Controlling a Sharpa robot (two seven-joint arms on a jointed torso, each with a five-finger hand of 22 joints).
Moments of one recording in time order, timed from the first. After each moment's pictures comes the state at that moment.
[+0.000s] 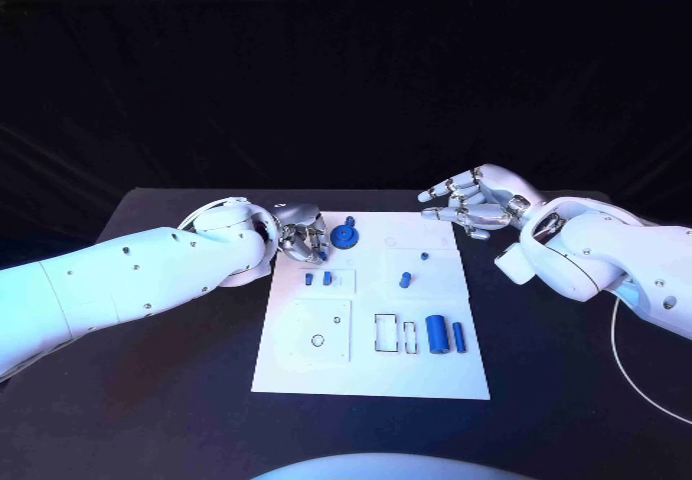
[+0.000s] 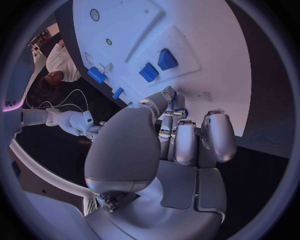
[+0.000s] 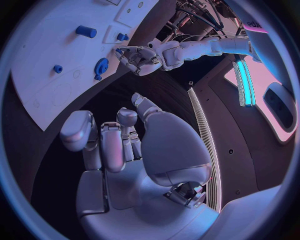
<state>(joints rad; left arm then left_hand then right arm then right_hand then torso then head) 1.21 -0.73 -0.02 1.35 -1.40 -0.08 -0.14 1.44 -0.13 0.49 -0.02 0.05 1.13 0.12 0.16 0.15 1.19 0.04 0.27 0.11 1.47 -0.04 1.34 1.23 0.08 1.46 0.06 1.27 1.29 1.27 -0.87 -0.04 1.54 -0.79 -0.29 0.13 1.28 -0.01 0.19 -0.02 0.25 0.93 0.15 0.10 0.07 1.23 0.06 1.00 1.06 1.47 -0.01 1.39 1.29 0.10 1.31 0.09 1.26 0.97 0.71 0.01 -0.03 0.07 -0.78</state>
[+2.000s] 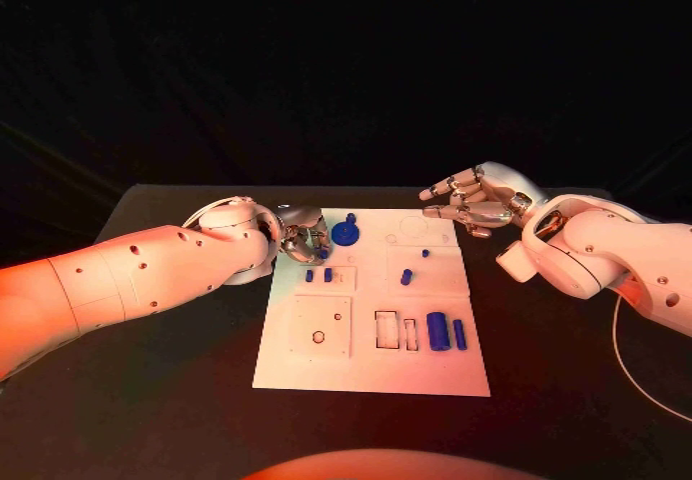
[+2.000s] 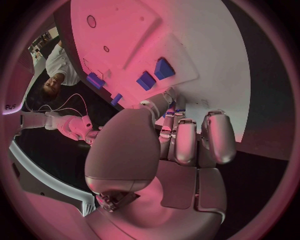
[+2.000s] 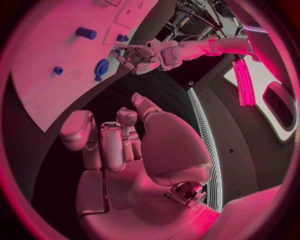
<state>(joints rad) 1.20 -0.72 -0.03 1.33 -1.42 -0.05 -0.14 1.40 -0.15 0.50 -0.04 0.05 1.08 0.15 0.10 0.14 1.16 0.08 0.20 0.12 1.47 -0.02 1.34 1.22 0.08 1.47 0.08 1.28 1.31 1.27 -0.87 -0.04 1.54 -0.79 -0.28 0.13 1.28 -0.01 0.19 -0.02 0.25 0.93 0.15 0.10 0.07 1.23 0.06 1.00 1.06 1.47 -0.01 1.39 1.29 0.10 1.31 0.09 1.26 0.96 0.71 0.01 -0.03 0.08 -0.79</state>
